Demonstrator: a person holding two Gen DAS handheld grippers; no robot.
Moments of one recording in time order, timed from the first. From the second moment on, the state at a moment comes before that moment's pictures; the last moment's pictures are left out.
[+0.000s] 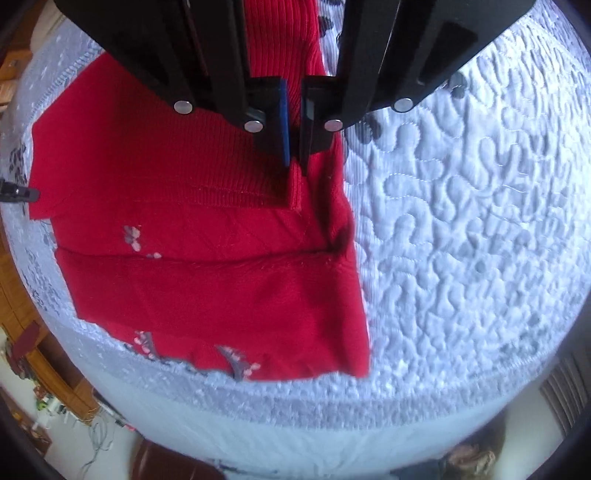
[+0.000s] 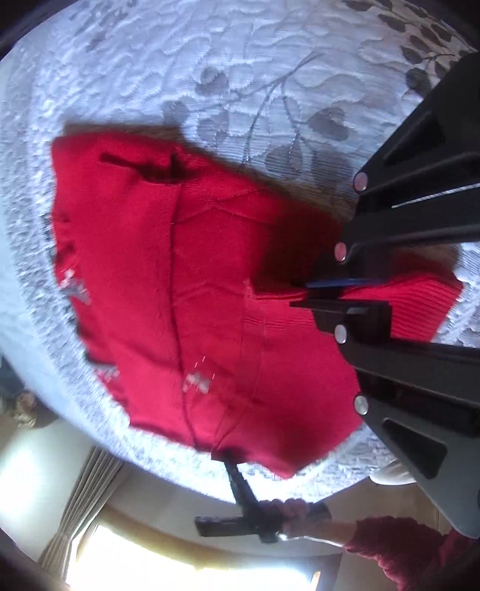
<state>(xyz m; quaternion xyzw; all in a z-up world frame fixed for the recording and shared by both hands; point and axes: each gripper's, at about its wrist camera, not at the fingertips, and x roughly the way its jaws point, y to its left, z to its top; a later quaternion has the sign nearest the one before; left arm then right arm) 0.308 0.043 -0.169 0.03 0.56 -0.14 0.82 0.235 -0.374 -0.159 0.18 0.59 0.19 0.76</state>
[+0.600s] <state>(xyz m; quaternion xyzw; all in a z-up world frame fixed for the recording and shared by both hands) 0.451 0.030 -0.102 -0.02 0.48 -0.08 0.88 0.359 -0.421 -0.098 0.18 0.54 0.11 0.81</state>
